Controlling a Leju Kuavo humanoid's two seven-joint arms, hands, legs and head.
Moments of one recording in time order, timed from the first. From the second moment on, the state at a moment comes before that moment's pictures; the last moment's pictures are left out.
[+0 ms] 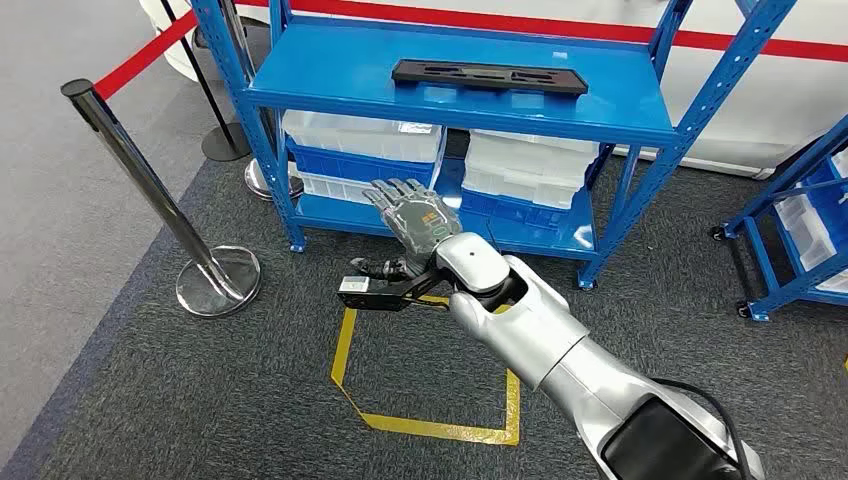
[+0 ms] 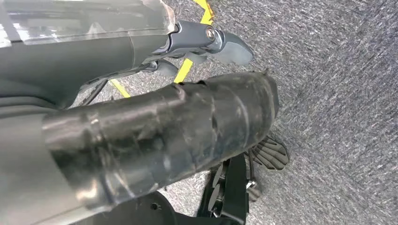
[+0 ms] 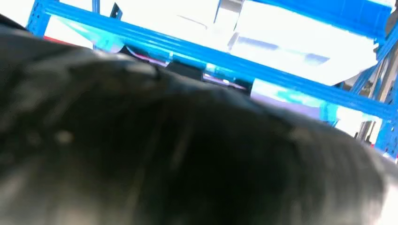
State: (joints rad) left arm -0.06 -0.12 1.01 -0.27 -0.53 -0.05 -0.14; right arm -0.91 0.13 0.70 -0.84 1.18 0.08 -0.10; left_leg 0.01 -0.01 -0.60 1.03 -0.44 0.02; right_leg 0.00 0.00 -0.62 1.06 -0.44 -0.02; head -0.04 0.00
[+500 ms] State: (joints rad) left arm -0.06 -0.11 1.01 -0.27 -0.57 -0.01 -0.12; right arm -0.96 0.11 0.69 -0.83 1.19 0.09 -0.06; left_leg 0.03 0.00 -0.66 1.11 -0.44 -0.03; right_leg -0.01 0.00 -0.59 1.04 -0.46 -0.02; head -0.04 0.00
